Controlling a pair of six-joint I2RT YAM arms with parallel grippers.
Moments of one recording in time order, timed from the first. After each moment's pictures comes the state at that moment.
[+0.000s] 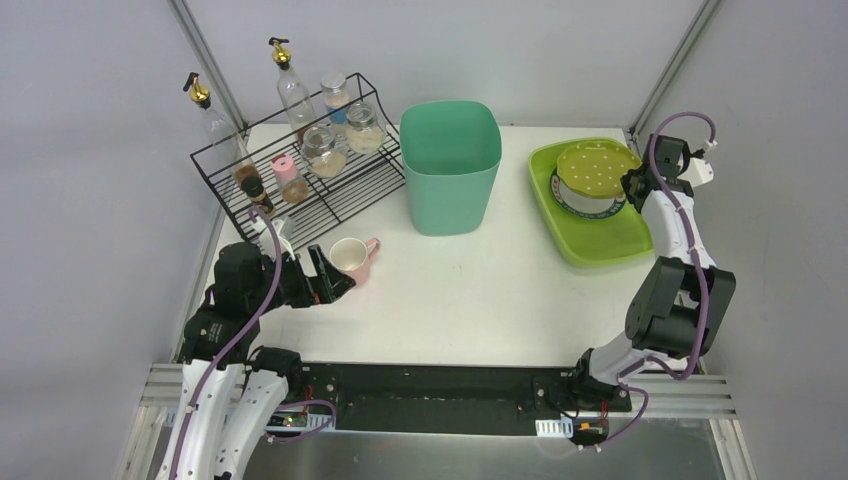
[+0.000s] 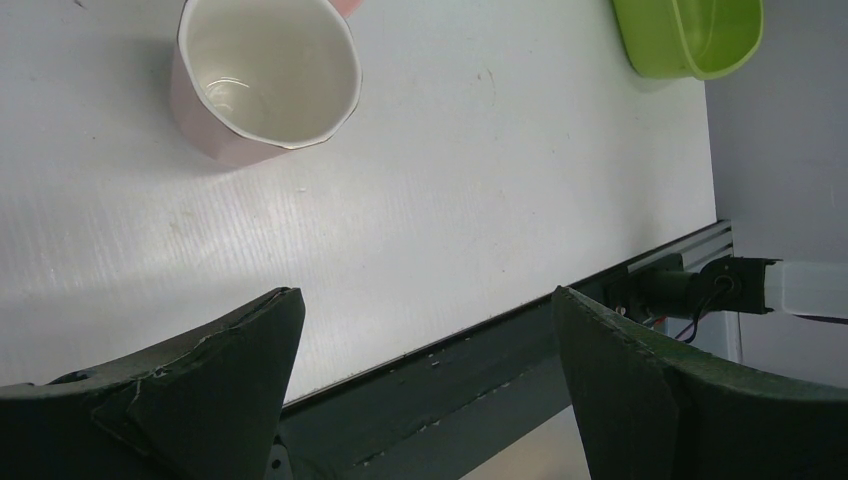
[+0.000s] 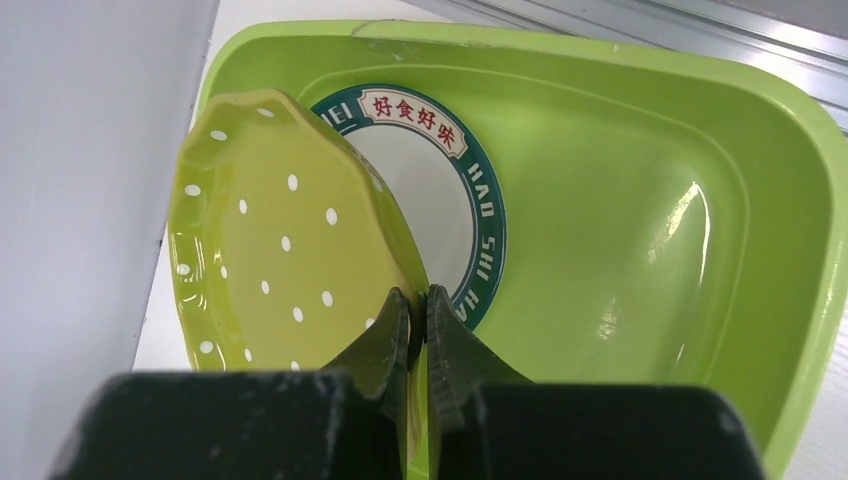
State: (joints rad) left arm -0.15 0.48 0.77 -0.85 0.42 -0.49; right arm -0.24 1.56 1.26 -0.44 0.30 0.90
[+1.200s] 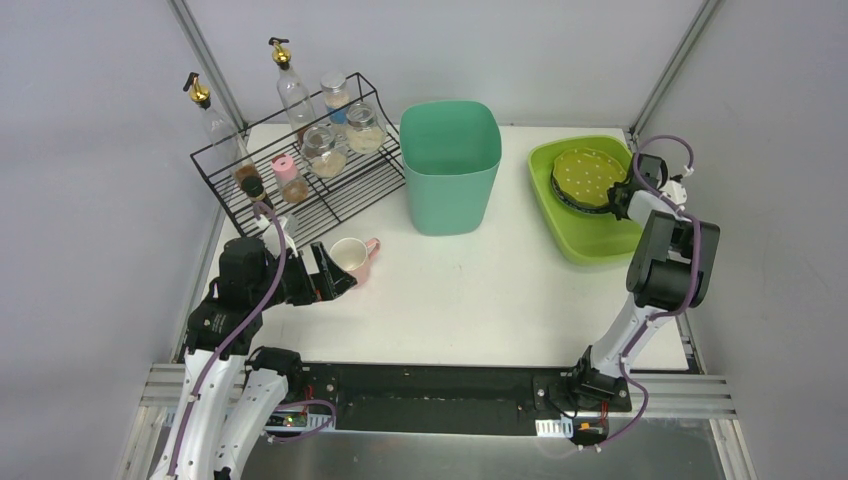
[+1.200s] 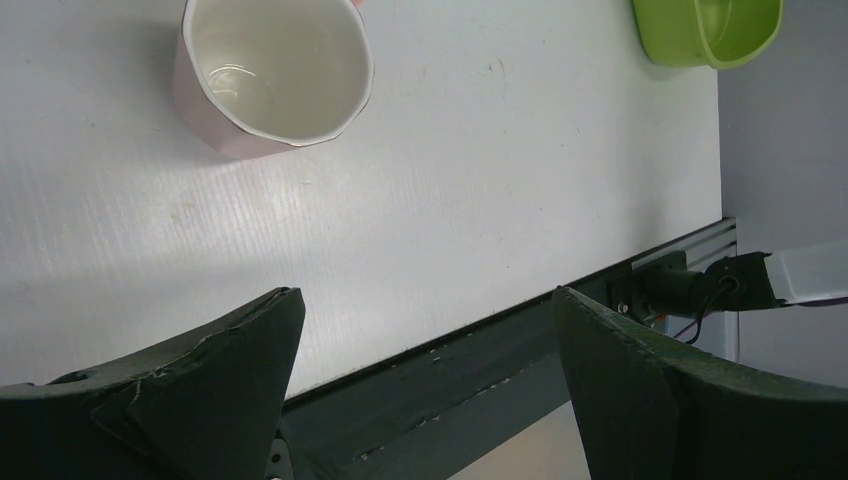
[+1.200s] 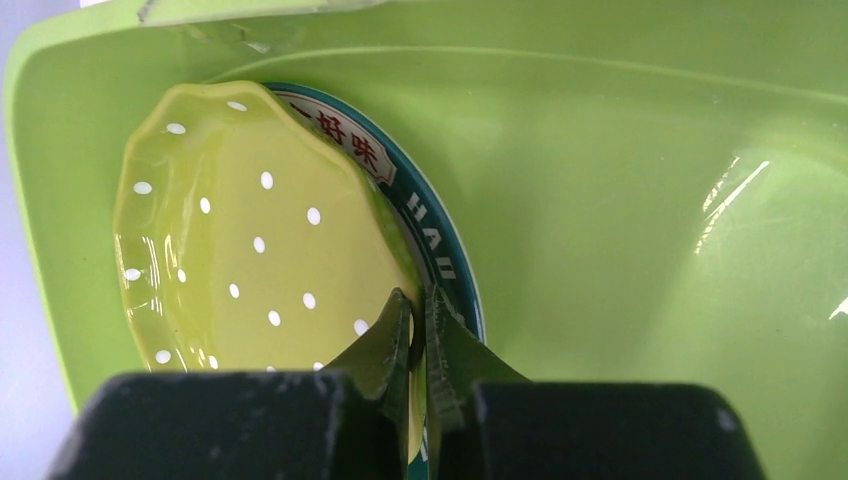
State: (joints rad) left arm -0.15 0.53 0.77 -0.85 0.42 -0.49; right arm -0.27 1.87 1.21 -0.18 0.25 1.05
